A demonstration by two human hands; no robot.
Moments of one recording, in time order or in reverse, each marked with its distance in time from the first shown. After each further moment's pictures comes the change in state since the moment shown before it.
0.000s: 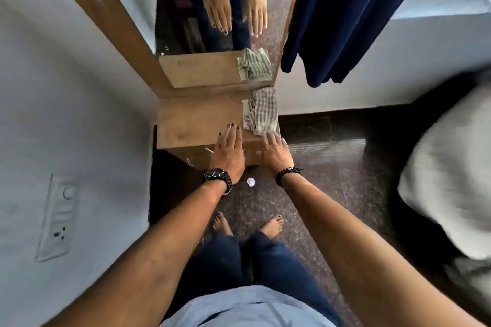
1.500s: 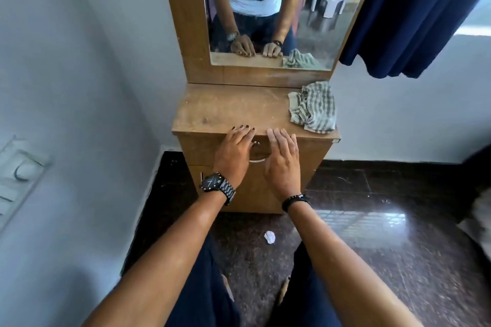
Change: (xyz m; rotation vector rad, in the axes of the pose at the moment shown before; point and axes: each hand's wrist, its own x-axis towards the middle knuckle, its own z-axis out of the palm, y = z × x) left_hand 0.043 -0.111 0.145 -0.151 0.827 0.170; right_hand 0.080 -0.039 0.182 0.047 0.969 -0.293
